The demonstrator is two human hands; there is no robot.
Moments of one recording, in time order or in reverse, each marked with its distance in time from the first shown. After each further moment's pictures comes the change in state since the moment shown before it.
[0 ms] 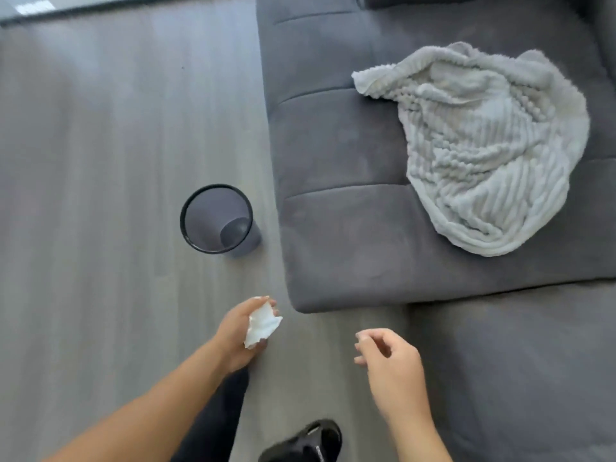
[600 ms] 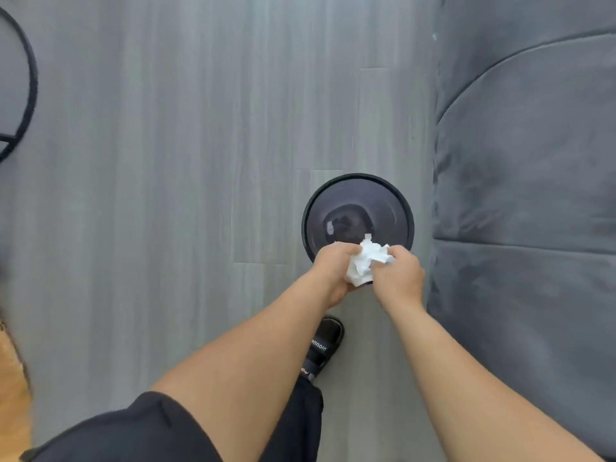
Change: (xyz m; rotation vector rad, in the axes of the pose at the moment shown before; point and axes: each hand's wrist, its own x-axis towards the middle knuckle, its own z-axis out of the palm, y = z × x) left_hand 0.230 0.235 -0.163 -0.173 0.067 -0.121; right_hand 0.261 -0.073 0.441 -0.403 -0.040 0.038
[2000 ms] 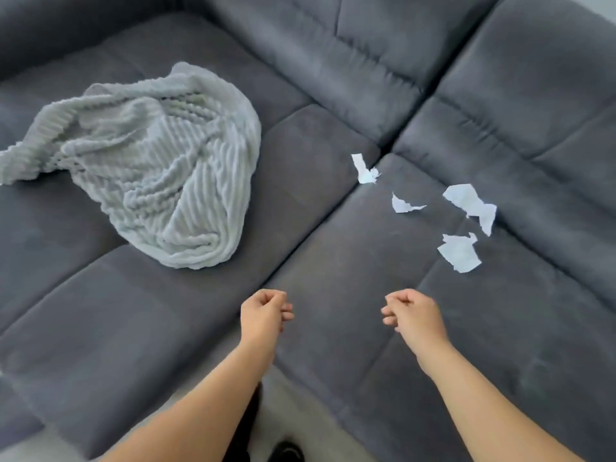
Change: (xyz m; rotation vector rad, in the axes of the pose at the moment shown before) left_hand -0.162 -0.536 0.486 0.916 -0.244 0.466; right_hand -0.218 0.556 -0.638 0.662 0.570 0.396
